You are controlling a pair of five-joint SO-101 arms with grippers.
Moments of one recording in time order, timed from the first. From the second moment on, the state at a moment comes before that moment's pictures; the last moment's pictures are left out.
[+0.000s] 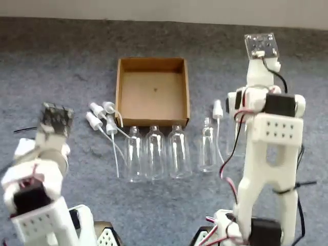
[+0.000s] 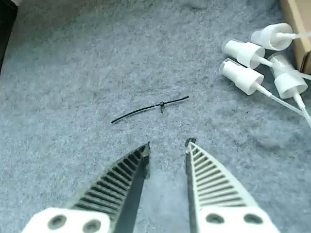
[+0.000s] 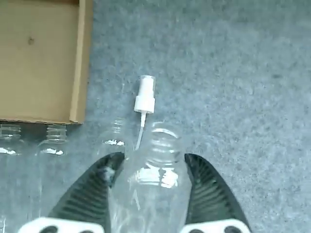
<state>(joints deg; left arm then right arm) -27.8 -74.1 56.1 71.7 -27.9 2.4 -25.0 9.7 77.4 14.4</state>
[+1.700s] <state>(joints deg) -13.5 19.8 3.6 68.2 27.1 0.4 -54.0 41.4 68.5 14.4</state>
